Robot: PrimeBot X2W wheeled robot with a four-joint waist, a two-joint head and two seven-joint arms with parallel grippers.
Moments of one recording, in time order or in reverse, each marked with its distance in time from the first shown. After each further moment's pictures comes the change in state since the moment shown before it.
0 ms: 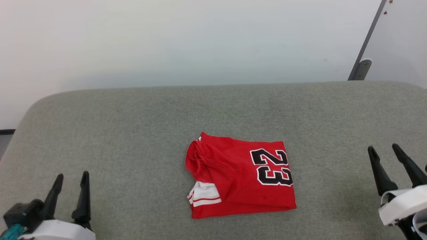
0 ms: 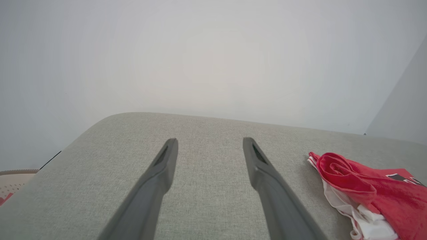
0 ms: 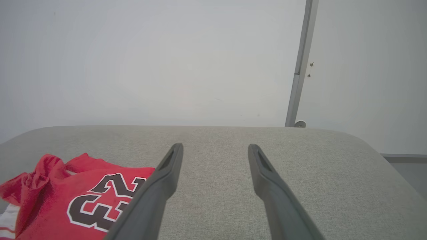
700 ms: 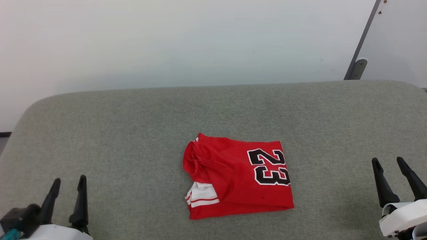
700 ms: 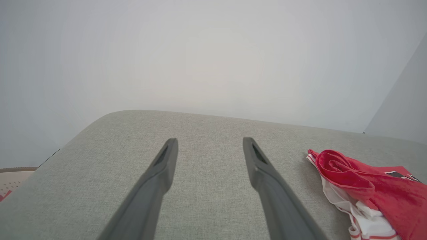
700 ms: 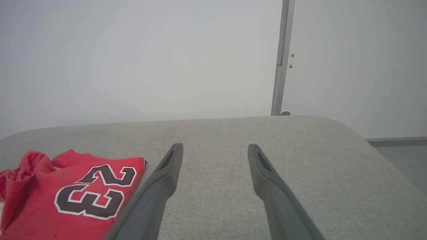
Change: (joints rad) left arm 0.030 0.004 0.012 -0.014 -0.009 0.000 0.000; right arm 0.075 0.061 -0.076 0.002 -0.060 0.000 -0.035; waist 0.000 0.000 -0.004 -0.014
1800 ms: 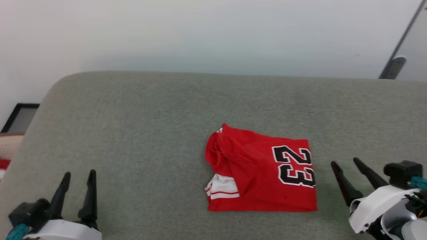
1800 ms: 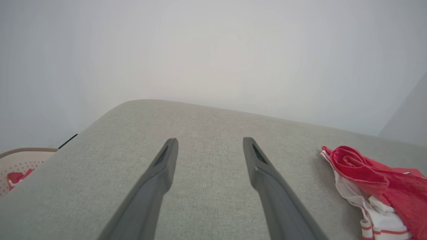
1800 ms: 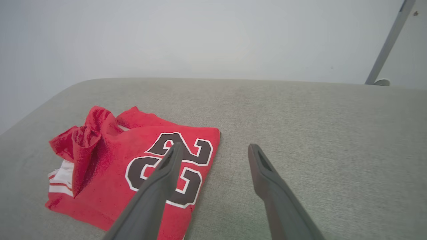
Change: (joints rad) left arm -0.016 -0.013 -0.033 -0.023 -0.017 0.000 0.000; right arm -0.059 0.016 0.143 -0.044 0.050 0.000 0.205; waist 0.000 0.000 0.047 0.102
